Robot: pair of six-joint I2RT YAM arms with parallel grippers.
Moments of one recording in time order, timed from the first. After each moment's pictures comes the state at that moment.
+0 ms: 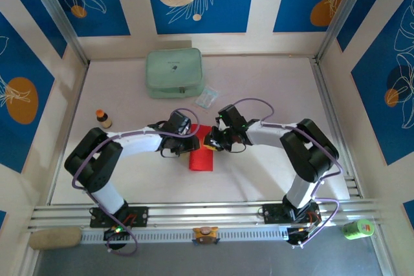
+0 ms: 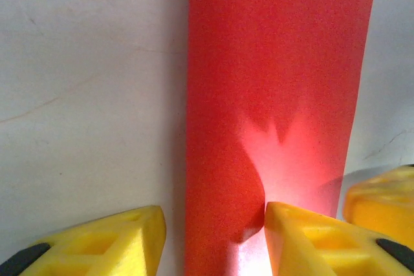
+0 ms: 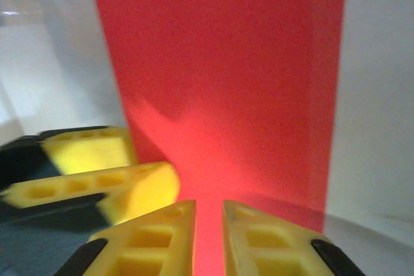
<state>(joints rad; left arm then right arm) -0.68 1.66 0.84 -0.26 0.20 -0.81 0.64 1.74 0.88 -0.15 -0.49 0.94</state>
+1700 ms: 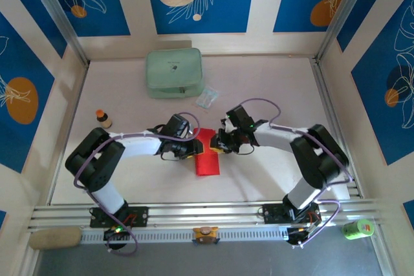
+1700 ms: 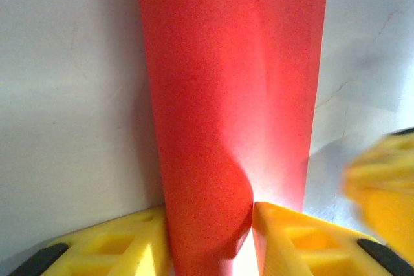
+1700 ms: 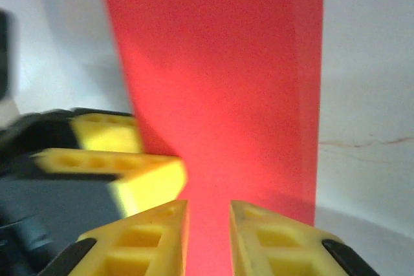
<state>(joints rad) -0.68 1.67 0.77 -0.12 0.40 -0.84 0.59 1.58 0.81 -0.24 -0.52 0.84</state>
